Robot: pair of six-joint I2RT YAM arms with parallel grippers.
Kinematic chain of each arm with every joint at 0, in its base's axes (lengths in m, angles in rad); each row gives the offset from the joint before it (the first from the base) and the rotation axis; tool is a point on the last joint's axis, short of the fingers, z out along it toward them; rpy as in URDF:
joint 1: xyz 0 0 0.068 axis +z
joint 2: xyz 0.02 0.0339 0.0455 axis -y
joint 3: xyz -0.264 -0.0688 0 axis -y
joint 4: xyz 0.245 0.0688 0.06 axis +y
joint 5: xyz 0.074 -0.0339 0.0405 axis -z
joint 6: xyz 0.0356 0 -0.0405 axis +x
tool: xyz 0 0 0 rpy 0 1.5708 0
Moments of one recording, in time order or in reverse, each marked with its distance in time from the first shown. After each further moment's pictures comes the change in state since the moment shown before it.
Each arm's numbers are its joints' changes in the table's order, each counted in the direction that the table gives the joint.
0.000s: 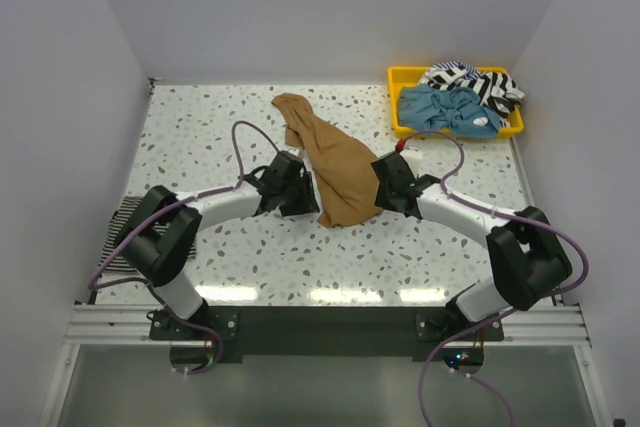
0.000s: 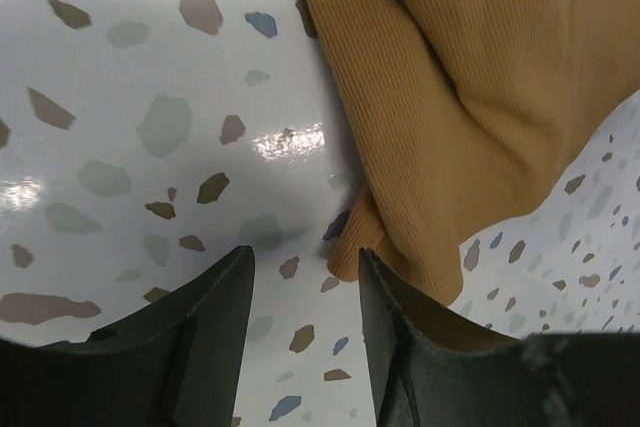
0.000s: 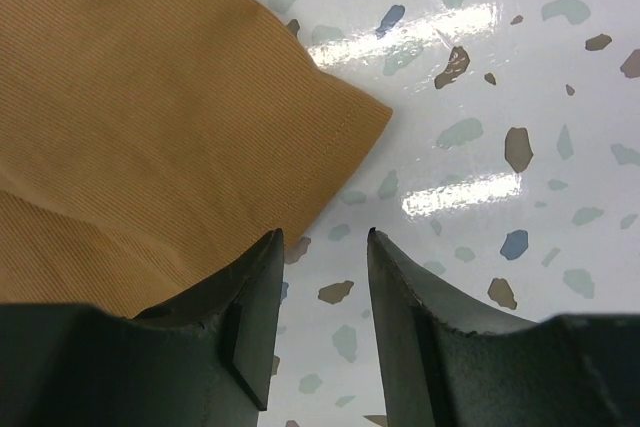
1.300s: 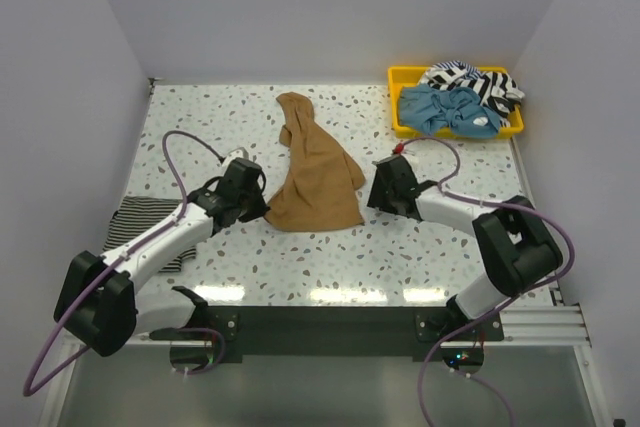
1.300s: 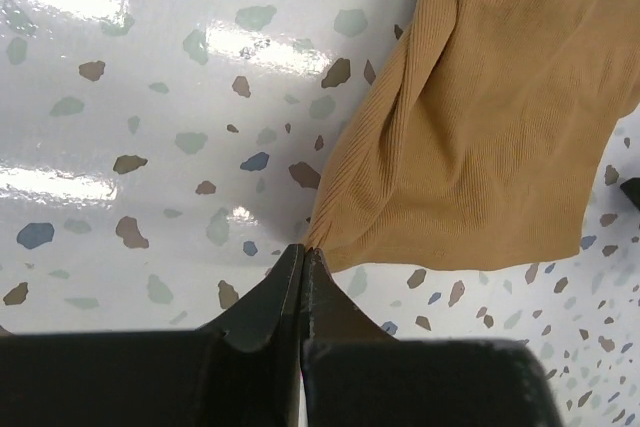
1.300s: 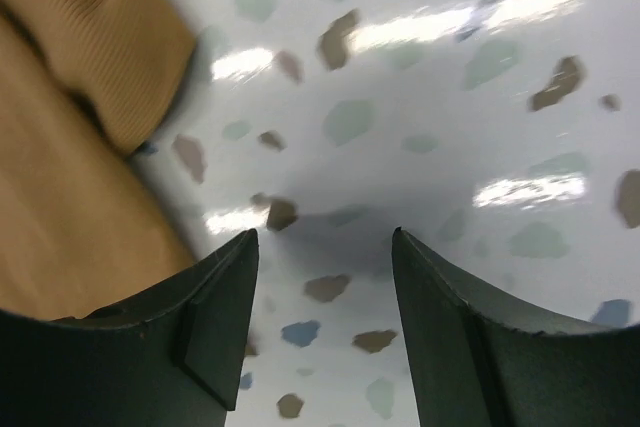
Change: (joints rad) left arm 0.102 0.433 -0.166 0.261 -0.236 -0.098; right arm -0.090 -0.079 -0.080 -0.219 -0.168 -0.027
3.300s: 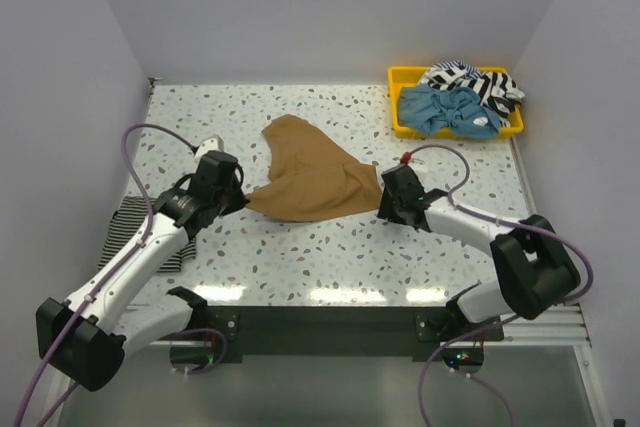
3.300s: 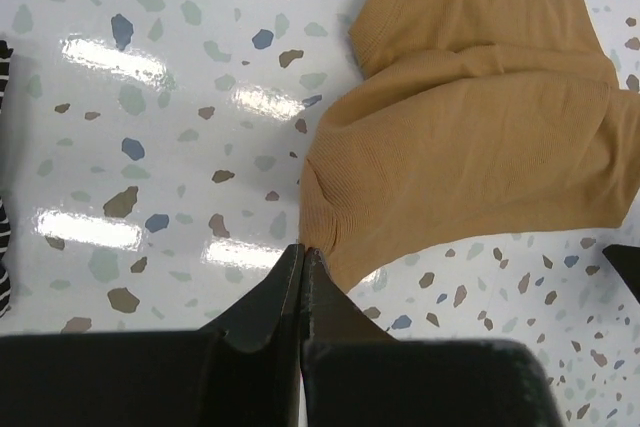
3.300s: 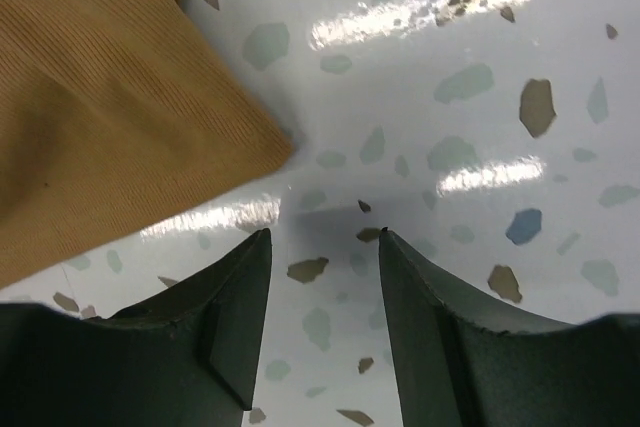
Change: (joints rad) left arm 0.056 0.205 0.106 0.230 -0.090 0.073; right arm 0.056 0.172 -0.088 0.138 0.060 0.011
